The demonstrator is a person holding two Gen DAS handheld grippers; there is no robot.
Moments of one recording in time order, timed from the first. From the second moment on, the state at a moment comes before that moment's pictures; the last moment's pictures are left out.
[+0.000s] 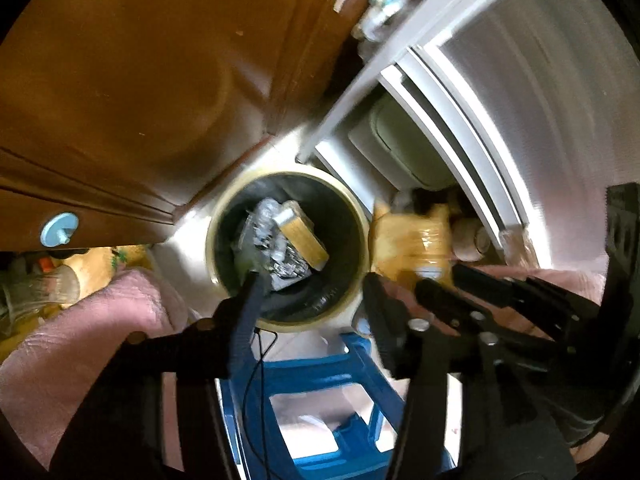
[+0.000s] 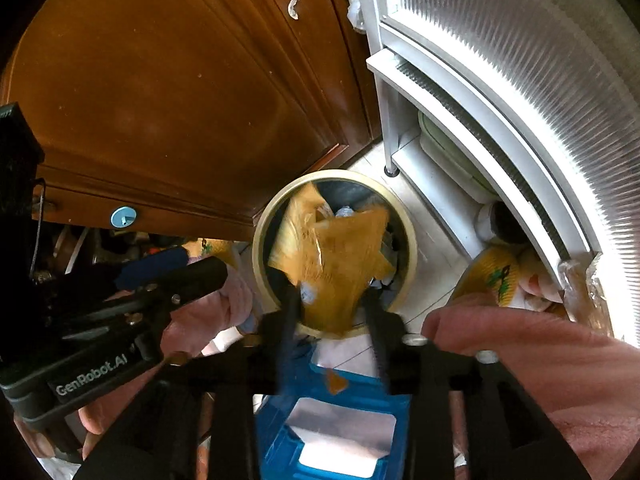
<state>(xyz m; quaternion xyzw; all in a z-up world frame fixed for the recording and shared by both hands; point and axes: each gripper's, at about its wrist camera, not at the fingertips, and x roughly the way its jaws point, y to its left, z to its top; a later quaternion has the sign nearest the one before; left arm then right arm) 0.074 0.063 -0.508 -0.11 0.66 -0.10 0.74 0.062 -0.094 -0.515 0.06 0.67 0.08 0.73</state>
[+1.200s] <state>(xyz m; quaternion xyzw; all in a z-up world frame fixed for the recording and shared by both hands) 0.054 0.047 -0.413 -0.05 0.57 -0.11 0.81 0.048 -0.111 -0.432 0.06 0.59 0.08 0.80</state>
